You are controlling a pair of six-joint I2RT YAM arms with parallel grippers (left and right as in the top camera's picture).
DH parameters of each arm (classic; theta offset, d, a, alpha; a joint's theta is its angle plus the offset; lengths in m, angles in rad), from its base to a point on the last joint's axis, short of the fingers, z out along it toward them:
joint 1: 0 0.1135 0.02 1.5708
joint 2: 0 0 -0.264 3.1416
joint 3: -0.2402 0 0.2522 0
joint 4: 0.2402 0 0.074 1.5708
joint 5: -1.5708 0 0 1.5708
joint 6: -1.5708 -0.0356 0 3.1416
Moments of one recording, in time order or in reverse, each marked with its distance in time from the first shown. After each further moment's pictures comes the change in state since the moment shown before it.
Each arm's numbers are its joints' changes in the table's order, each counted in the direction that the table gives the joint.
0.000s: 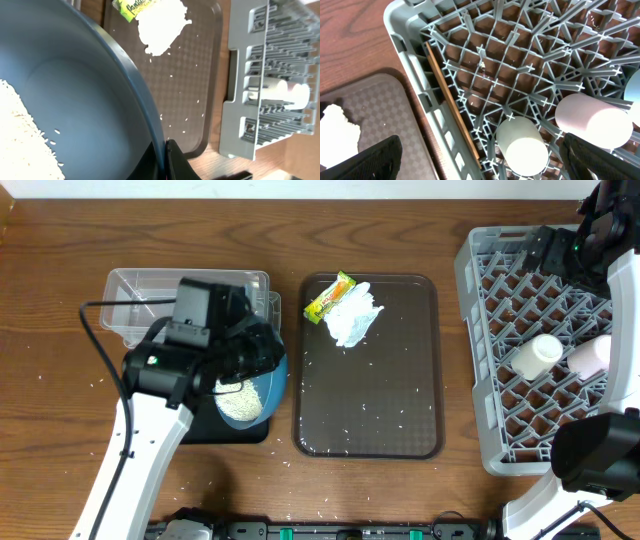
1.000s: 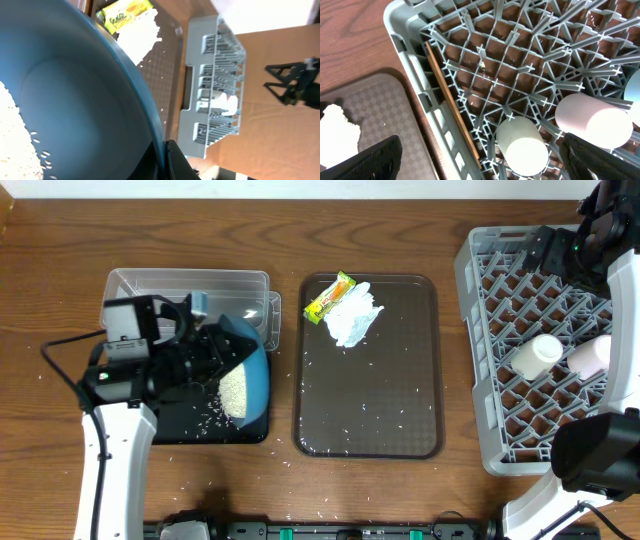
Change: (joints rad) left arm 0.352 0.032 0.159 -0.123 -0.432 -0.072; right arm 0.000 0.000 0.000 0.000 0.000 0.000
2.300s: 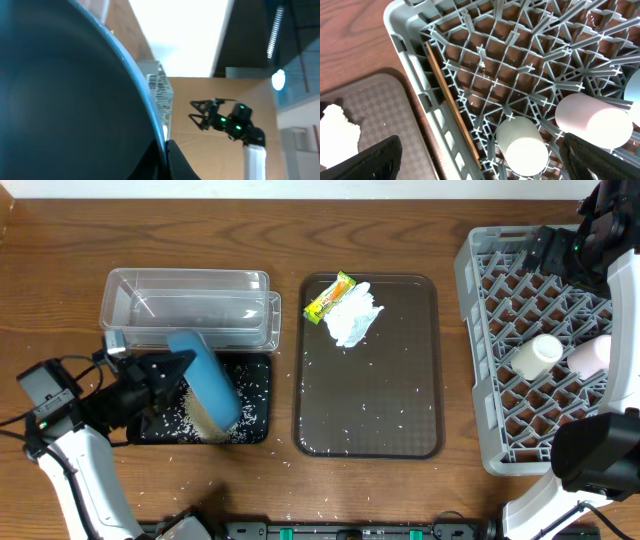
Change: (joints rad) left arm 0.538 0.004 0.212 -0.031 -0.531 -0.129; right arm 0.000 0.000 0.000 0.000 0.000 0.000
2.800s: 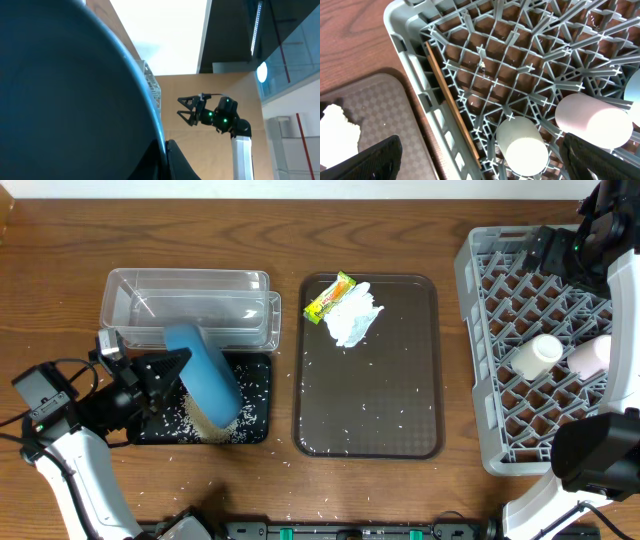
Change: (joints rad) left arm 0.024 0.000 0.001 0.005 -0.080 -0.031; right arm 0.000 0.000 0.000 0.000 0.000 0.000
